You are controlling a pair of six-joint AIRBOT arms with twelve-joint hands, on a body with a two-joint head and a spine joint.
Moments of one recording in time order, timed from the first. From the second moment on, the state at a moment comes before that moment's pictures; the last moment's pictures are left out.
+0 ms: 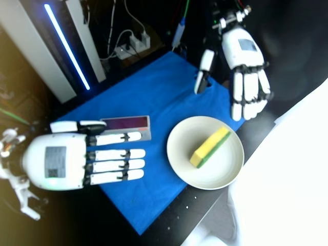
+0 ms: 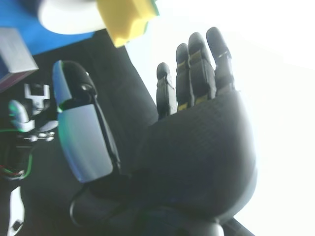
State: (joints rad) left arm 0.41 -1.21 1.53 0.20 -0.25 0.80; right arm -0.87 -1.10 1.55 -0.49 0.94 0.01
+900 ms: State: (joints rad) left arm 0.35 -1.49 1.85 0.18 -0.10 0.80; right arm -0.87 -1.14 1.60 -0.53 0.94 0.01
